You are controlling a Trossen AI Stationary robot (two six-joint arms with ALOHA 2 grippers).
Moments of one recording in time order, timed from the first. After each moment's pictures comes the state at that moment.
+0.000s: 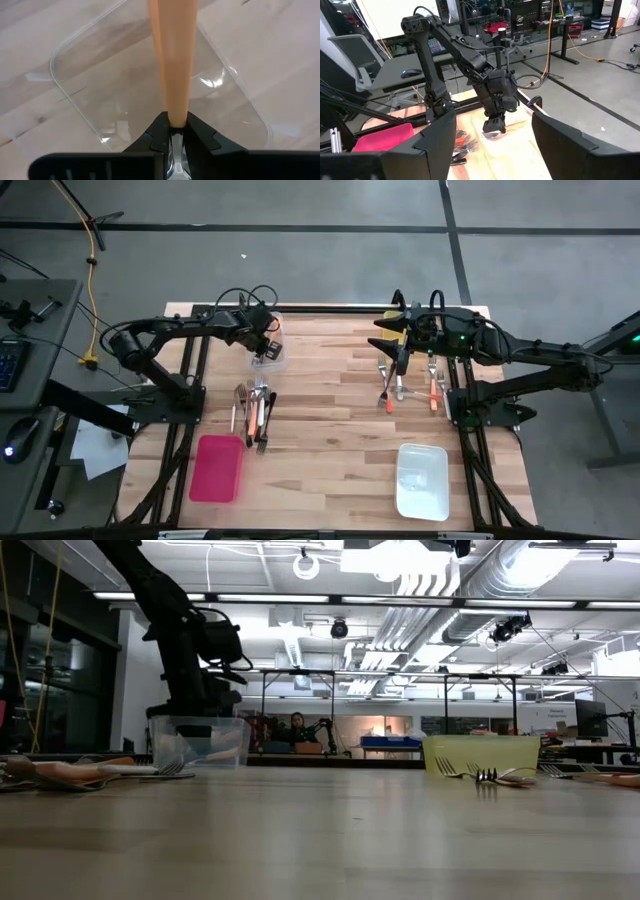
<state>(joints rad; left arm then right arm) 0.67 1.56 0.82 -0.48 -0.06 -0.39 -0.12 0.97 1.03 -0.18 0.16 0.16</state>
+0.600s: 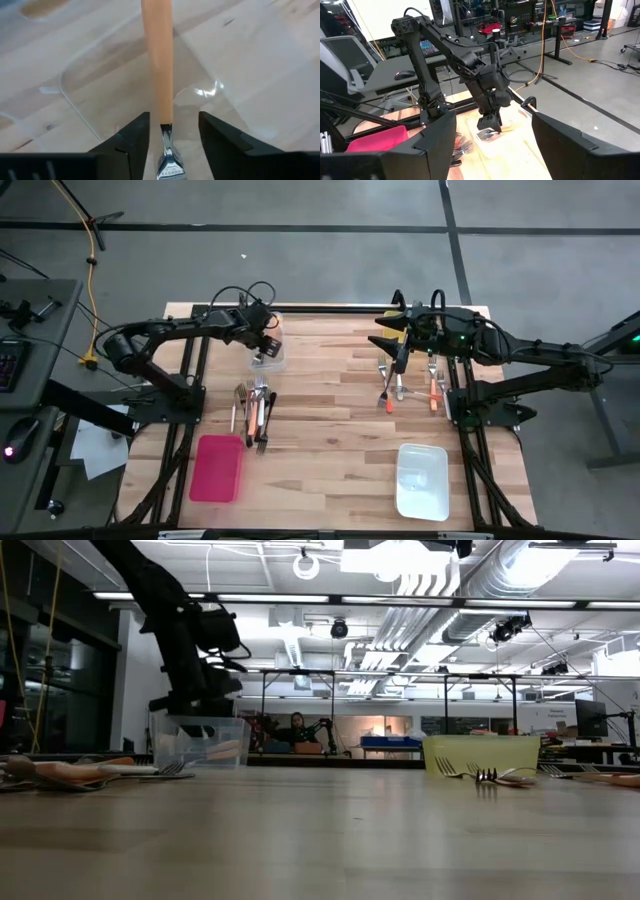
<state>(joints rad) 0.68 1.49 0.82 -0.48 -0.06 -0.38 -0.12 0.97 1.03 -0.18 0.19 0.16</state>
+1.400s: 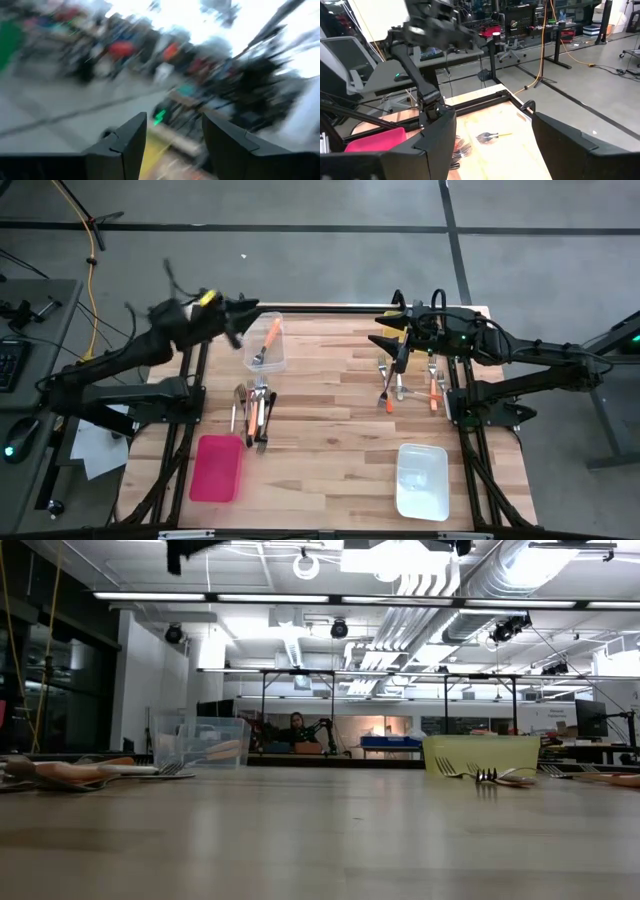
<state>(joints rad) 0.40 0.73 0.75 0.12 -0.03 -0.36 -0.12 0.97 1.03 -0.17 0.19 0.13</state>
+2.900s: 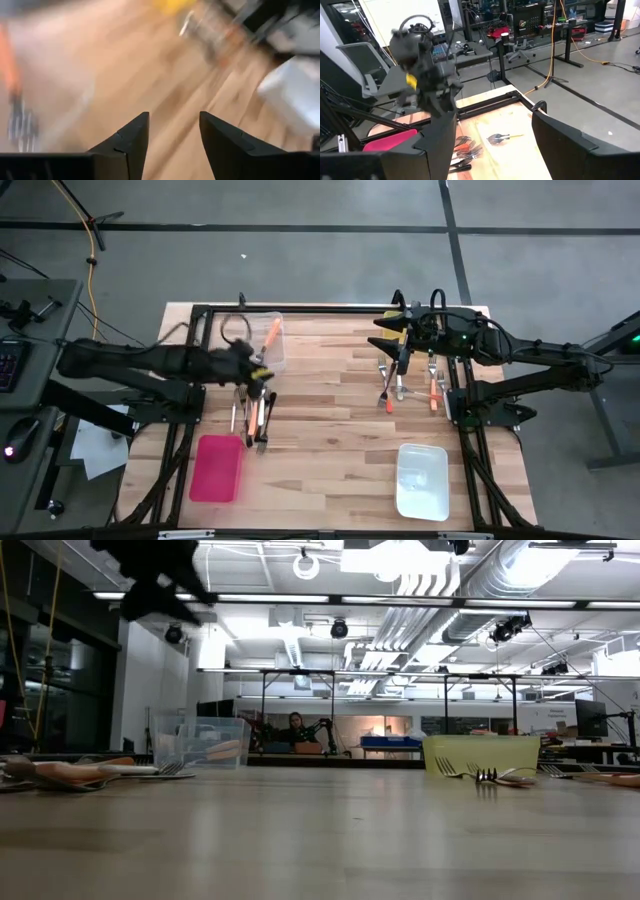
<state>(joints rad) -0.09 0.95 0.82 -0.62 -0.34 -0.82 -0.12 0.97 1.03 -0.15 0.14 0.17</state>
